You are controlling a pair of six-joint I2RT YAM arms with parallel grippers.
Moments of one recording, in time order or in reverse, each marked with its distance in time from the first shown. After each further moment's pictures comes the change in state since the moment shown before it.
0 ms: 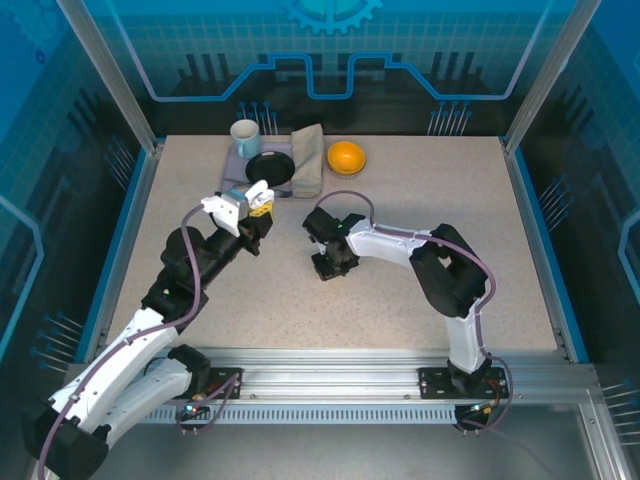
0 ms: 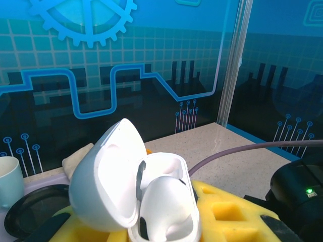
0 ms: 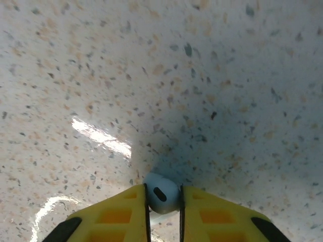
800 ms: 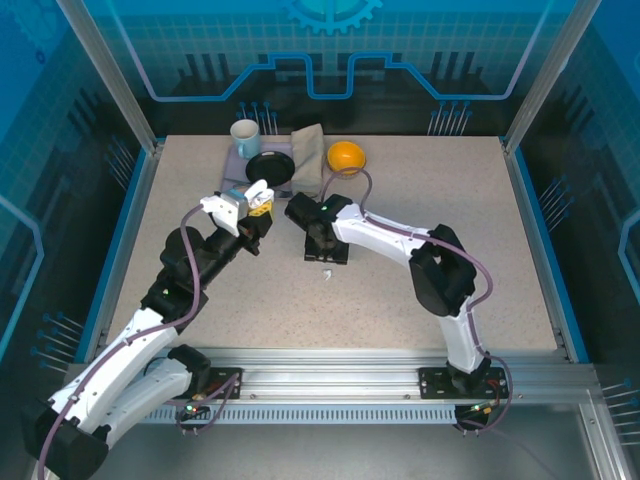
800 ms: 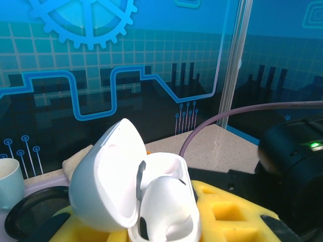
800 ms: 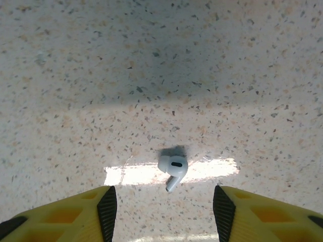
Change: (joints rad) left arm 0.000 -0.003 0.002 0.000 -0.001 0.000; right arm 0.053 0.078 0.328 -0.334 0.179 0.614
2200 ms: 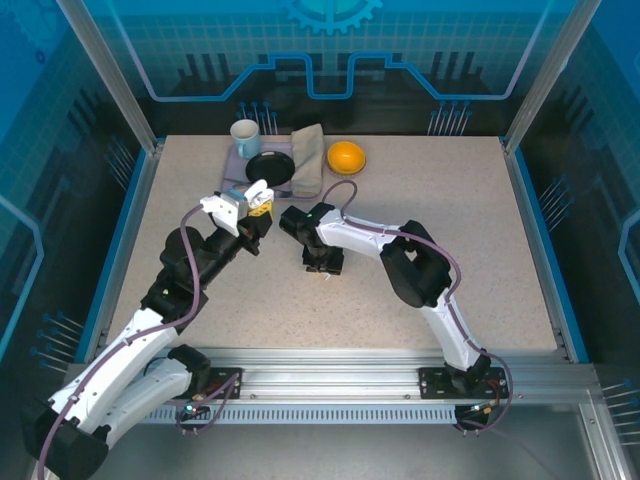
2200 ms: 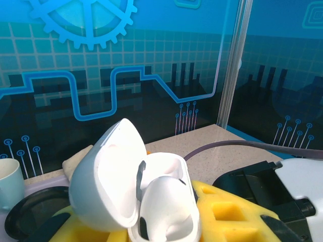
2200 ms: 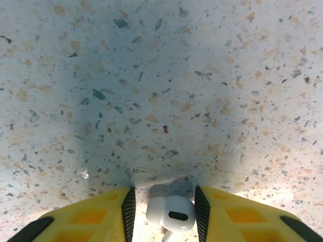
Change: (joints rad) left arm 0.000 0.000 0.000 0.000 0.000 0.000; right arm 0.003 0.168 0.052 -0.034 -0.018 0.068
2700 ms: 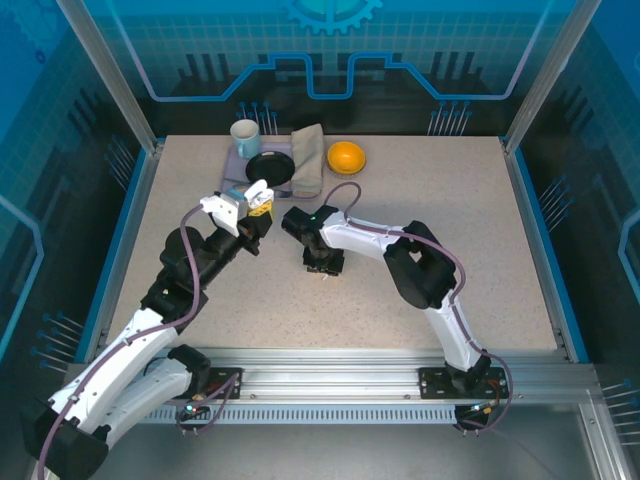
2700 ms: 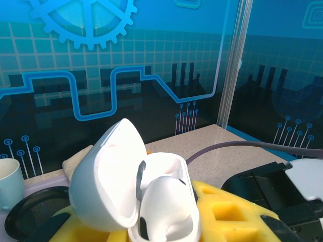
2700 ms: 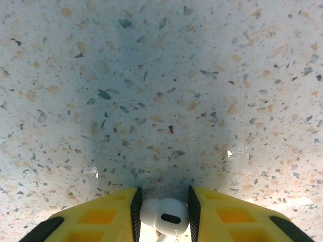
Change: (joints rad) left arm 0.000 0.000 0.000 0.000 0.000 0.000; right arm -0.005 -0.042 -0.076 0.080 -0.016 0.017
